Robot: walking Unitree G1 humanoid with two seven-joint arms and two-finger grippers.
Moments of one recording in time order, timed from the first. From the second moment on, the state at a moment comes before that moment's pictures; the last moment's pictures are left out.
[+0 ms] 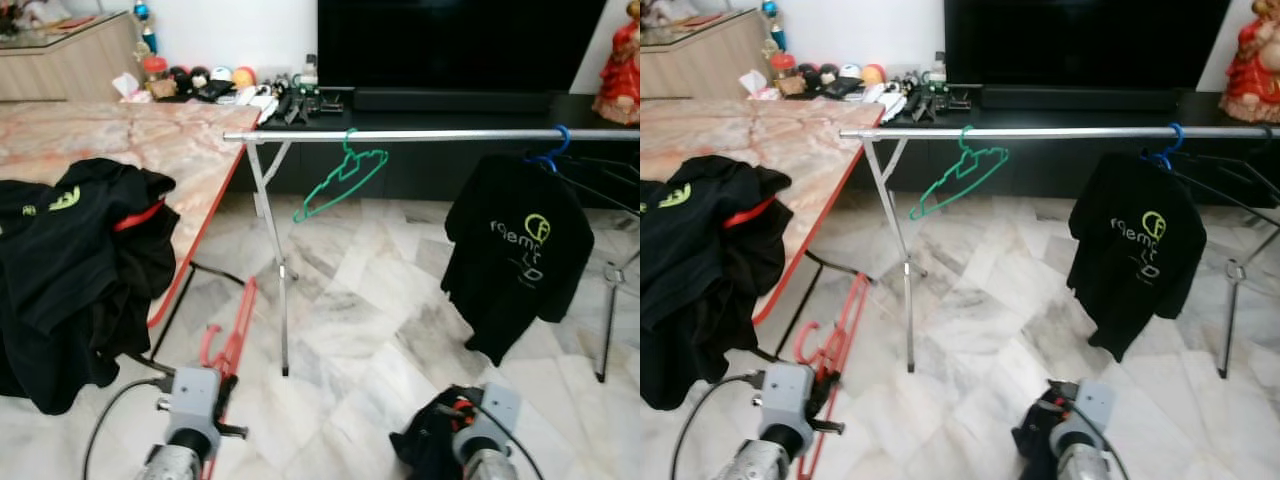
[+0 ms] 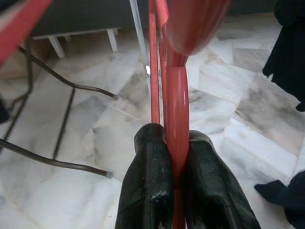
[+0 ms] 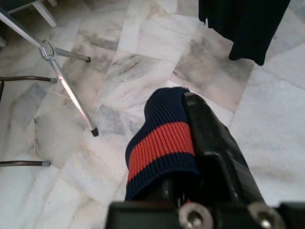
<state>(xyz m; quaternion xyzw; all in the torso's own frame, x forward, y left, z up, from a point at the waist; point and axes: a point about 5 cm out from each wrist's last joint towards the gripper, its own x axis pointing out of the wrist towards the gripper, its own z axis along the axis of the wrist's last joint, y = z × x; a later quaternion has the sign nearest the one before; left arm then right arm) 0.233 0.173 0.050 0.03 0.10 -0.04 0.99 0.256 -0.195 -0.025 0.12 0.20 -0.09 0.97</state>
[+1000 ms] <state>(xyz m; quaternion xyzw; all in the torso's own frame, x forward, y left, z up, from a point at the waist) 0.234 0.169 0.052 0.02 0.10 -0.04 0.99 0.258 -0.199 -0.022 0.11 0.20 -0.09 0.97</state>
